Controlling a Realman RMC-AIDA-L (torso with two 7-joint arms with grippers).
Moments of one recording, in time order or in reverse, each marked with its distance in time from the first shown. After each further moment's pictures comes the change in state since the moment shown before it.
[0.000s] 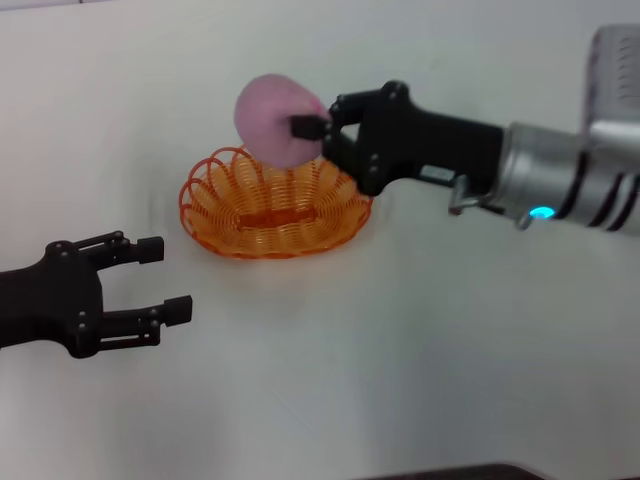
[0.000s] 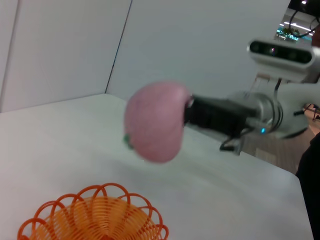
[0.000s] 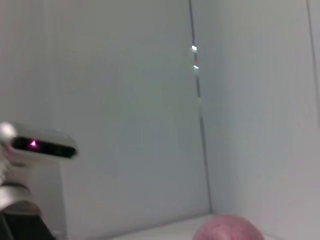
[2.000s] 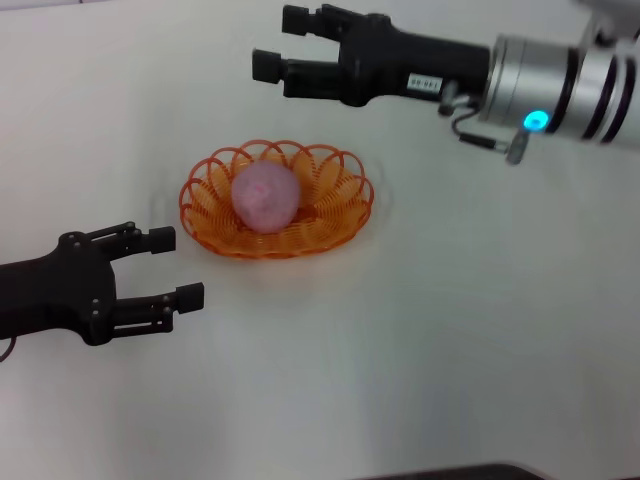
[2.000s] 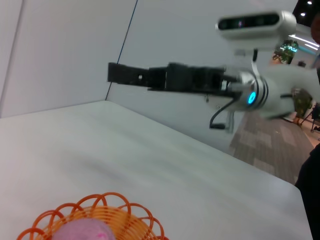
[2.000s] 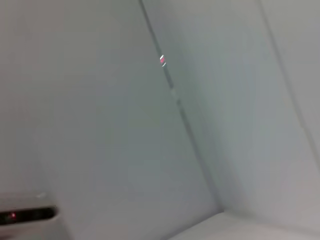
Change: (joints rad) left arm -0.024 0.002 0.000 -0.055 -0.013 -0.027 0.002; right arm 0.076 -0.013 -0.083 -0.148 0.063 0.062 0.437
